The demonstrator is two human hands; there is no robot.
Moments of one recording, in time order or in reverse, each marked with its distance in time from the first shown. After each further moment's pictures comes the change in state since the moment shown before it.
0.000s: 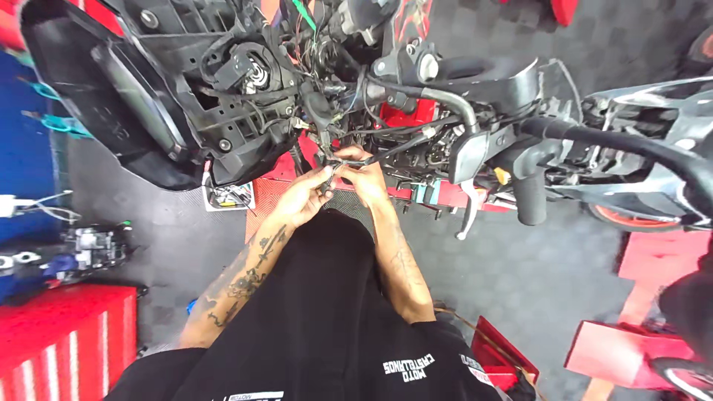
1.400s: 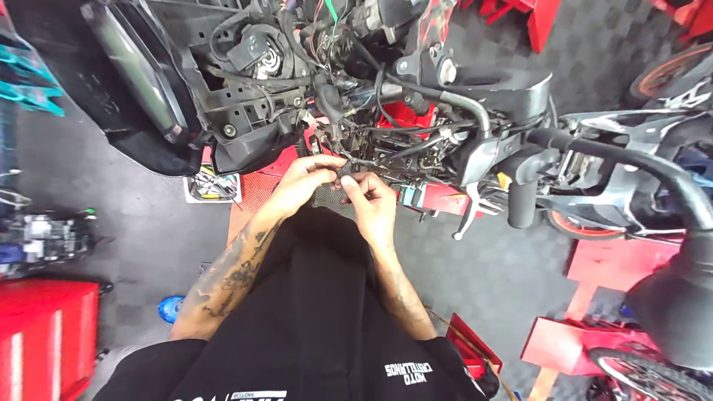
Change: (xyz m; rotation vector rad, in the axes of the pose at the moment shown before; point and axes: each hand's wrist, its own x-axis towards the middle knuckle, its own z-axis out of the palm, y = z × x) left_hand -0.014 0.022 -0.011 0.566 -0.243 0.386; right_hand -0.071 -0.042 0.039 -0.342 0.253 -0.106
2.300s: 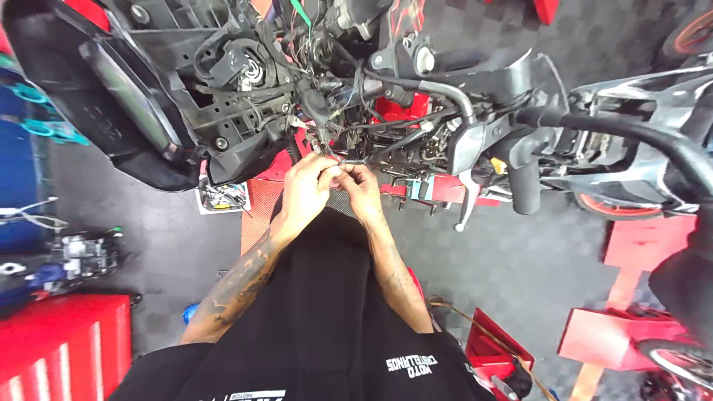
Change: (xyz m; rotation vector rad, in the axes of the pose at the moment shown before) left_hand 0.006 -0.004 0.032 0.864 0.327 0.275; right_hand 0.027 0.053 0.000 0.104 -0.099 0.154
